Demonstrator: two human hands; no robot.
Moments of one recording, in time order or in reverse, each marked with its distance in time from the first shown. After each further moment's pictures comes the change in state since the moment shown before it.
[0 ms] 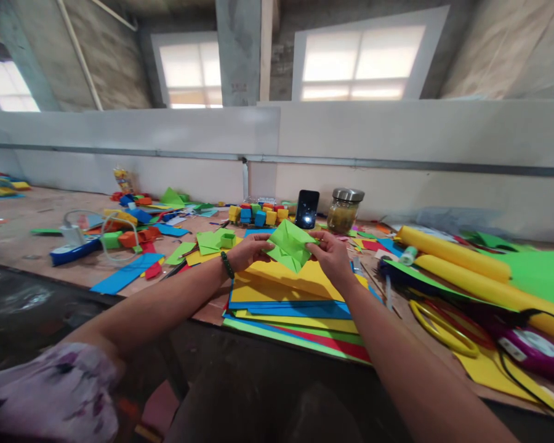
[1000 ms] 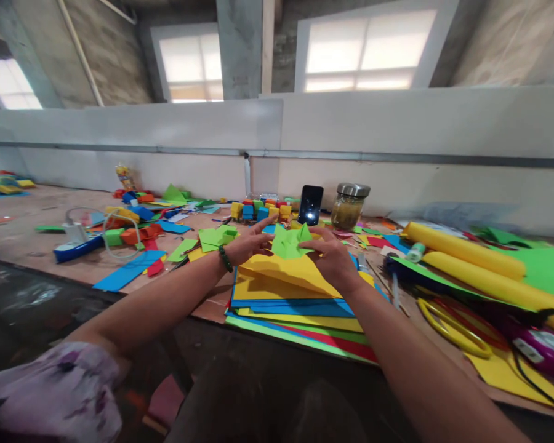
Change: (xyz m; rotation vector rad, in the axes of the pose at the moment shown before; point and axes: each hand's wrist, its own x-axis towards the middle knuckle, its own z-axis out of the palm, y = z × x) left_hand -0.006 0.011 -0.008 0.160 -0.041 0.073; right_hand -0.002 0.009 -0.012 -0.676 -0.155 -0.614
